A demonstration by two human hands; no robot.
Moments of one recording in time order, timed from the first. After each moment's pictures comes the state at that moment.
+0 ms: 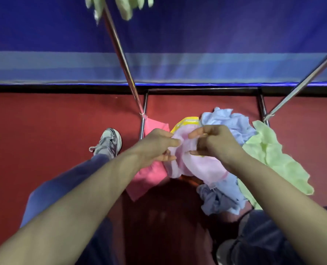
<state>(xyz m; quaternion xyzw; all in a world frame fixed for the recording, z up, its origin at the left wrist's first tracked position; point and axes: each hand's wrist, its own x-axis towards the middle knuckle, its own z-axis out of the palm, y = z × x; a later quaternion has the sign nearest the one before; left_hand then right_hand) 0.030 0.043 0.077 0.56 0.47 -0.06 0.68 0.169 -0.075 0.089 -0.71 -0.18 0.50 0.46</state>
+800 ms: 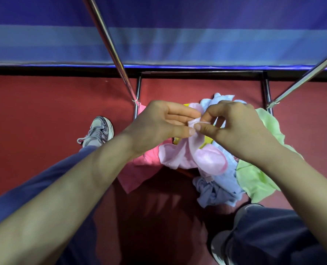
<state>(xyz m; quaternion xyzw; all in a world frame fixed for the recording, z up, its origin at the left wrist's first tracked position) 0.056 0.054 0.109 0.64 0.33 0.01 0.69 0.210 -0.068 0.108 -0.79 -0.51 0.24 0.23</state>
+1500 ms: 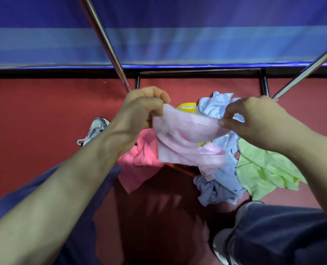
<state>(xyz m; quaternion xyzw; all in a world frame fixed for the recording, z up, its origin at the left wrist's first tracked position) 0.056 0.072 0.116 0.60 0.44 0.11 0.66 0.242 -0.081 0.117 -0.81 -0.53 0.22 0.09</state>
